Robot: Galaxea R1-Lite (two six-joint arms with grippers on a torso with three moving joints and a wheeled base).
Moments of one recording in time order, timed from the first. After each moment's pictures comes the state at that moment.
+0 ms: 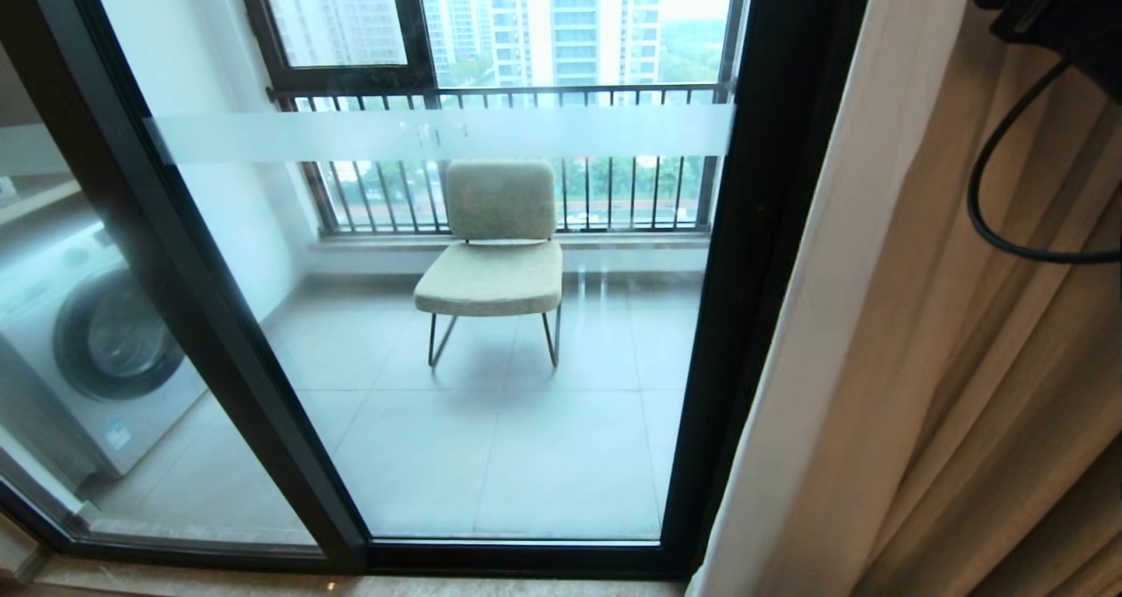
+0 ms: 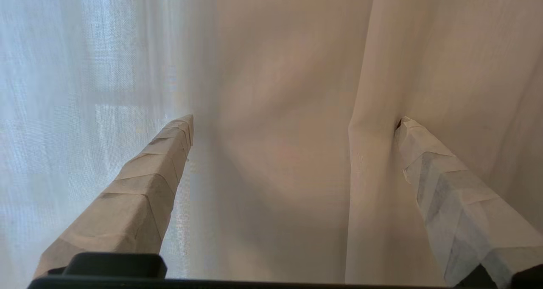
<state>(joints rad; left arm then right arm) 0.00 0.00 0.00 0.00 -0.03 0.04 0.08 1.61 -1.32 -0.78 0.04 0.02</state>
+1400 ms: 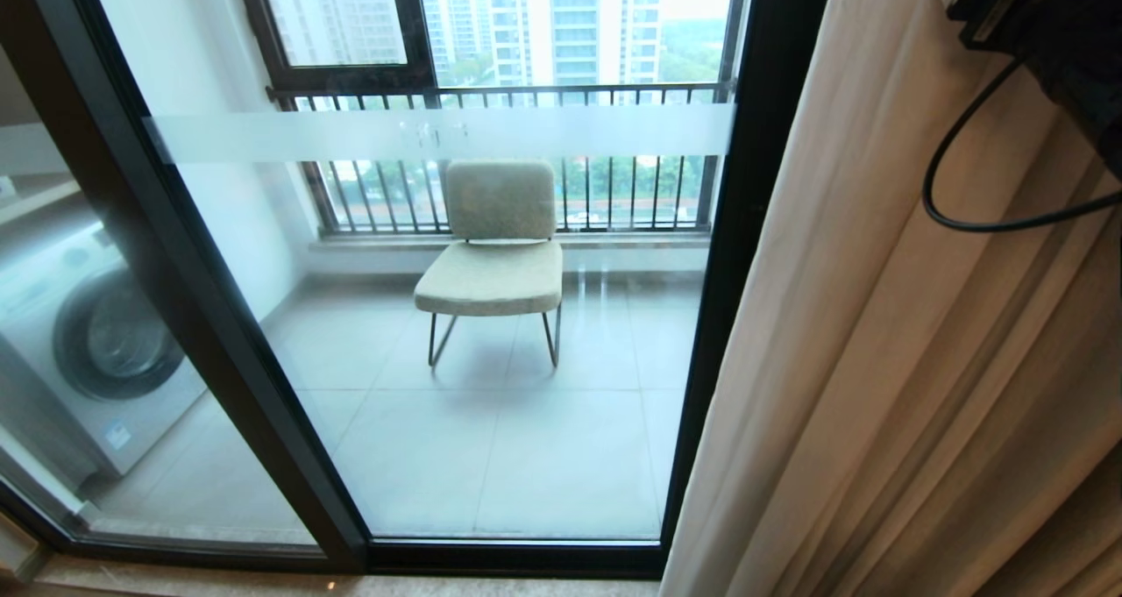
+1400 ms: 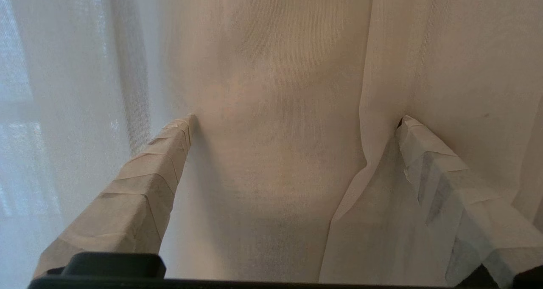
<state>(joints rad) 0.00 0.00 0.00 0.00 -0.03 0.04 0.06 1.75 -1.43 -0.82 -0.18 -0.06</state>
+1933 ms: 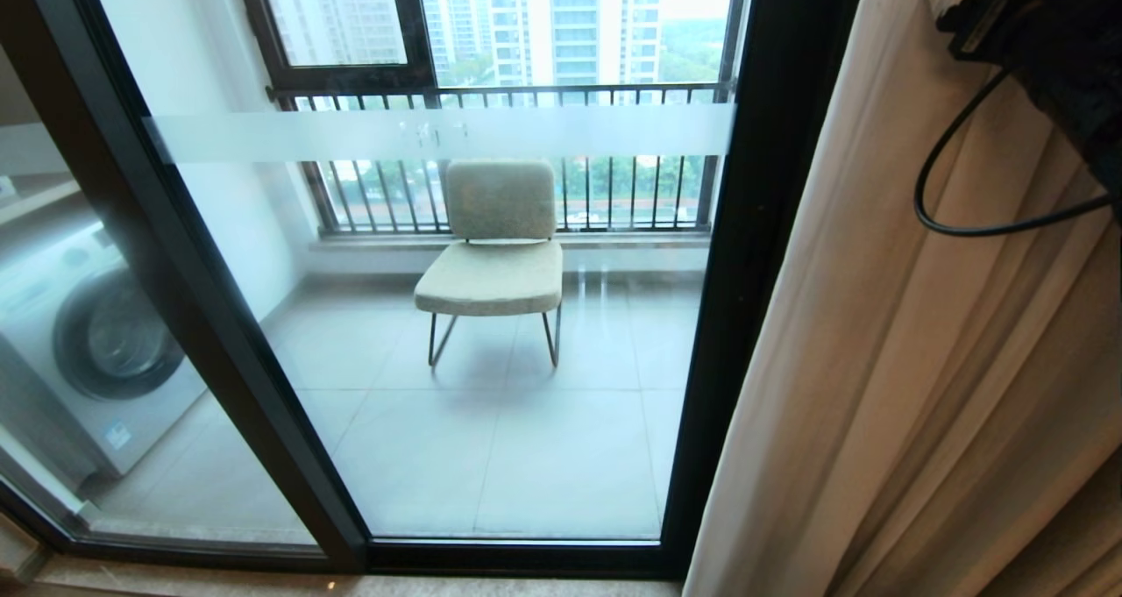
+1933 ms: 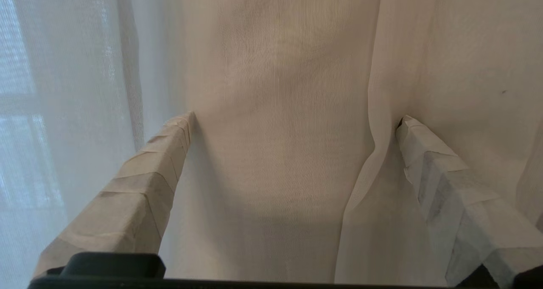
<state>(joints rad) 0.00 0.00 0.00 0.00 -0.03 0.04 0.06 1.77 -1.44 -0.83 -0.17 -0.06</state>
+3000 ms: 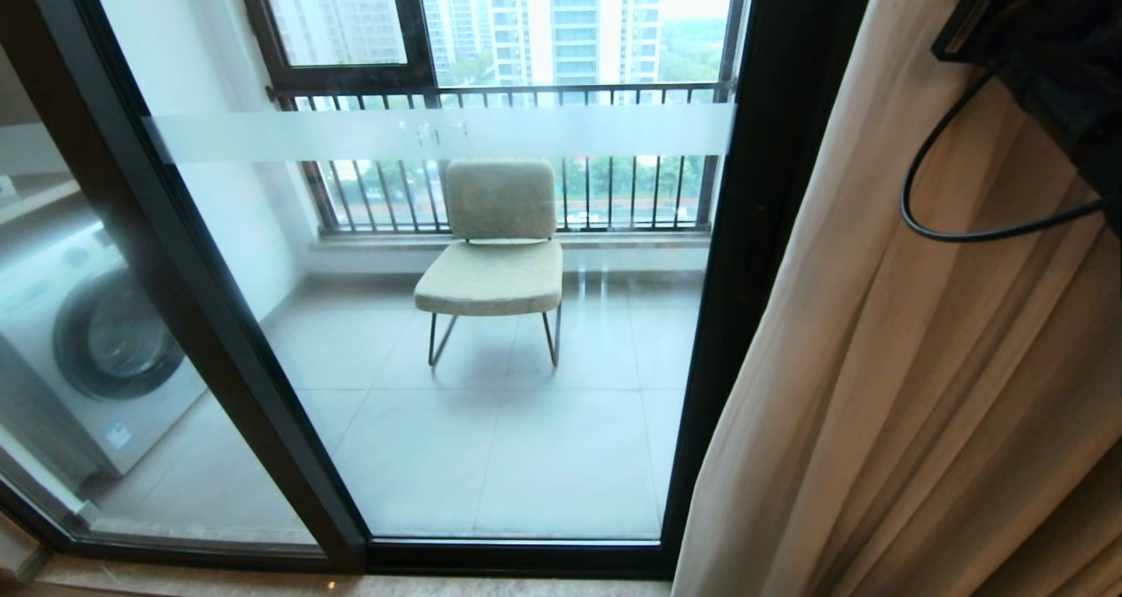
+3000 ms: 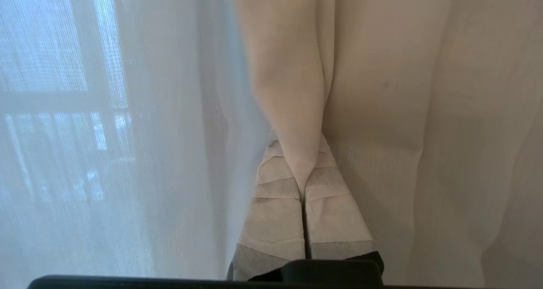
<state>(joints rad) 0.00 0.00 0.00 0.00 -0.03 0.04 0.11 1.76 -1.42 -0.83 -0.17 -0.06</state>
